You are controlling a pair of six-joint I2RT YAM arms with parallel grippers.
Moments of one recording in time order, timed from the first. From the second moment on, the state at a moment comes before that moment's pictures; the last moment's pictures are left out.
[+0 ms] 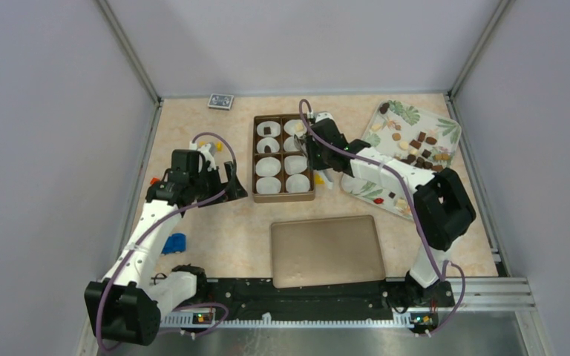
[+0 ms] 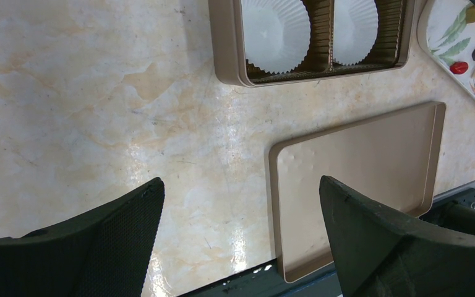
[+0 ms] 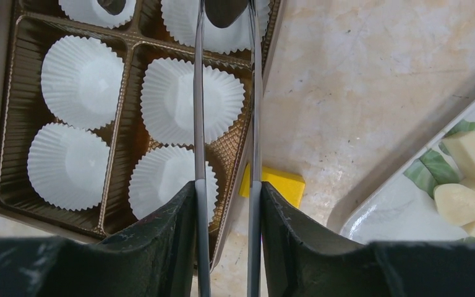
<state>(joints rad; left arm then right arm) -0.13 1.04 0.86 -0.69 0.33 -0.36 0.68 1.76 1.32 -0.35 0.19 0.35</state>
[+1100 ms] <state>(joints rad) -0.13 1.02 0.86 -0.70 0.36 -0.36 0.43 1.45 1.27 -0.31 0.22 0.33</state>
